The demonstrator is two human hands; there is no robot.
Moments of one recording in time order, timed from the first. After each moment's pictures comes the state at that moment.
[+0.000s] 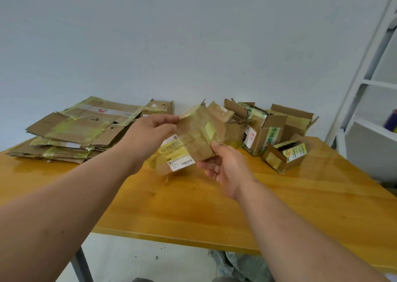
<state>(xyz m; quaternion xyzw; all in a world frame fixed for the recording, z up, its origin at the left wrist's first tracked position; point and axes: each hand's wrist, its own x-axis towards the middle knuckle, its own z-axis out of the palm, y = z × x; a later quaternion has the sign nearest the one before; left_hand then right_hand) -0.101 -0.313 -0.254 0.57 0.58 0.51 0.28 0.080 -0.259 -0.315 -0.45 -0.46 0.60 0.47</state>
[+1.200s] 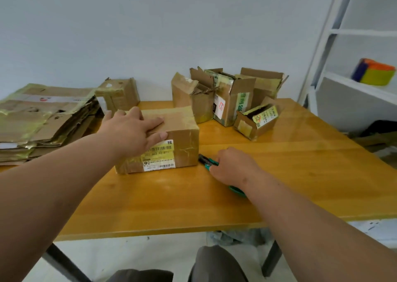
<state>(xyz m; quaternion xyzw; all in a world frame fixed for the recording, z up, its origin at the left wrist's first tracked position) -0.071 -0.230 -0.297 0.74 0.67 -0.05 -0.12 0.169 -0.250 -0.356 -0.68 -0.72 0.12 0.03</state>
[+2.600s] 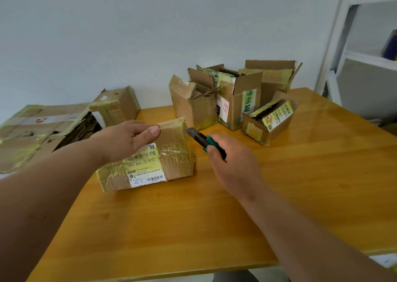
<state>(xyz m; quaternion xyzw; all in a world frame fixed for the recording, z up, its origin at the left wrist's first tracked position) -0.082 -0.181 -0.290 0.76 0.65 0.06 0.07 0.167 -0.216 -0.381 -0.52 -0.71 0.14 0.45</state>
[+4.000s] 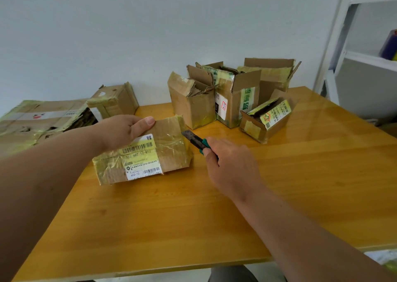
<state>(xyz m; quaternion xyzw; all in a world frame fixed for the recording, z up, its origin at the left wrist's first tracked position) -0.079 -0.176 -0.281 0.74 0.65 0.09 0.13 0.163 -0.215 -0.390 -0.51 -0.75 -0.03 0.42</state>
